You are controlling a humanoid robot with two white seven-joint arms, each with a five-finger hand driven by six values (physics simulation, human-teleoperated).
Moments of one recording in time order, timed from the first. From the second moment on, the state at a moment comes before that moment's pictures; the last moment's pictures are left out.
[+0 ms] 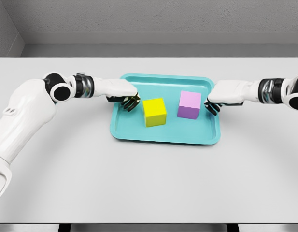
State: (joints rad) left arm -0.91 0.32 -0.83 -0.89 -0.44 -0.61 -0.61; right arm -0.83 -0.74 0.82 -1.31 0.51 -0.61 0.61
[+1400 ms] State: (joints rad) left arm -0.85 0.45 -0.95 -1.20 -0.31 -0.61 -0.61; right arm -0.90 -0.58 0.83 -1.09 0.57 -0.61 0.61
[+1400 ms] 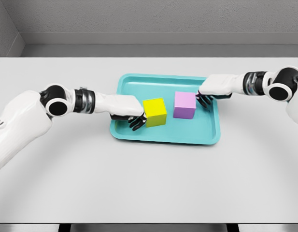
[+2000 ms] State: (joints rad) left arm -0.86 0.40 -0.96 -1.08 -0.32 -0.61 -0.61; right arm -0.94 -0.53 0.77 -1.06 0.58 -0.61 0.61
